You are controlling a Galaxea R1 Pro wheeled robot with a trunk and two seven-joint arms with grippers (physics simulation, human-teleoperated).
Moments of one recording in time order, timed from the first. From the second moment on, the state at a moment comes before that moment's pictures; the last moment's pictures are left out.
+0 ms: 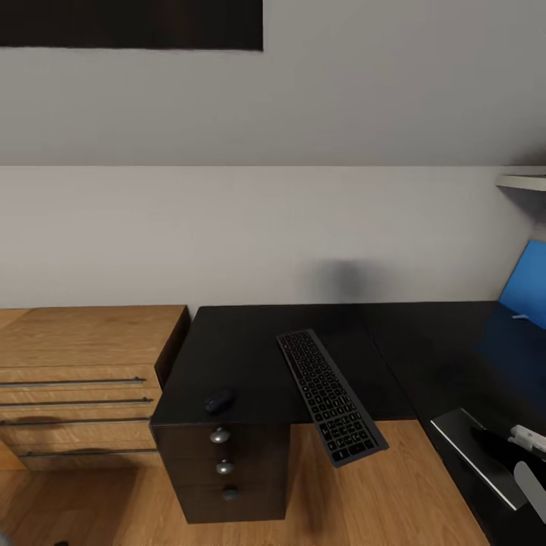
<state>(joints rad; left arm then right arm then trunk) -0.25 -0.05 -0.39 -0.02 0.70 -0.59 -0.14 -0.47 -0.44 -0.21 -0.62 -0.49 0.21 -0.06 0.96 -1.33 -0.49</state>
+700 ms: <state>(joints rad) -0.25 -0.05 -0.39 -0.02 0.70 -0.59 -0.14 -0.46 -0.44 -0.21 -0.62 -0.48 0.21 -0.06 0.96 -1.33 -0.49</state>
